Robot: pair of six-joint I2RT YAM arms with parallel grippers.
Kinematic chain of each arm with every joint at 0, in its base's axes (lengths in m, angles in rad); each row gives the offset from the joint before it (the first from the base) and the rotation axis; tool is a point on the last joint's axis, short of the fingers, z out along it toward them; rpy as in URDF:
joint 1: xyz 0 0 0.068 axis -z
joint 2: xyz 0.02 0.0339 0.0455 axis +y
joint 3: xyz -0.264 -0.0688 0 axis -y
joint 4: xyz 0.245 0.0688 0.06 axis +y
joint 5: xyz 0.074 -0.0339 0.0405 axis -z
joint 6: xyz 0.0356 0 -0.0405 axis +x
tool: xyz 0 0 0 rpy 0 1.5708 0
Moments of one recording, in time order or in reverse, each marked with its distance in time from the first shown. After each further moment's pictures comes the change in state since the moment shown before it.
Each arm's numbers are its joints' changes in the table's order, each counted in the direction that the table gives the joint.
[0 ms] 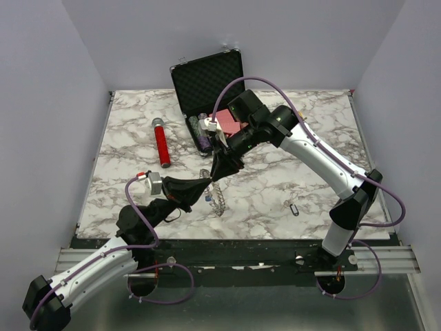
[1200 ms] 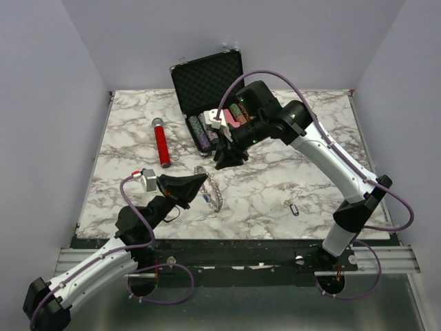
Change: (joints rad) left arm 0.005 -0.031 0.000 0.025 -0.133 -0.081; right arm -0.006 -0.036 0.100 0.030 0.203 -0.062
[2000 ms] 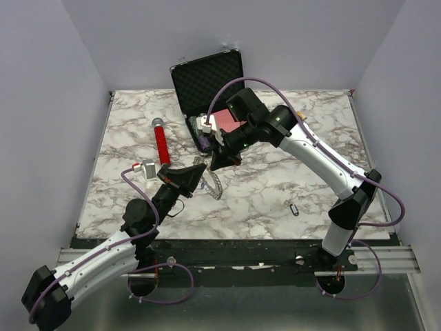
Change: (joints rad) left arm 0.001 0.138 0.036 -0.041 -0.179 -0.169; right arm 0.001 0.046 -0.068 -0.069 0.001 0.043
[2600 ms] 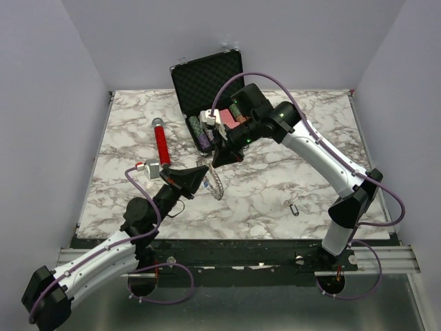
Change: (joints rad) left arm 0.000 0.003 0.009 0.037 0.059 0.043; right arm 0.029 0.000 0.009 0.009 -0.052 0.032
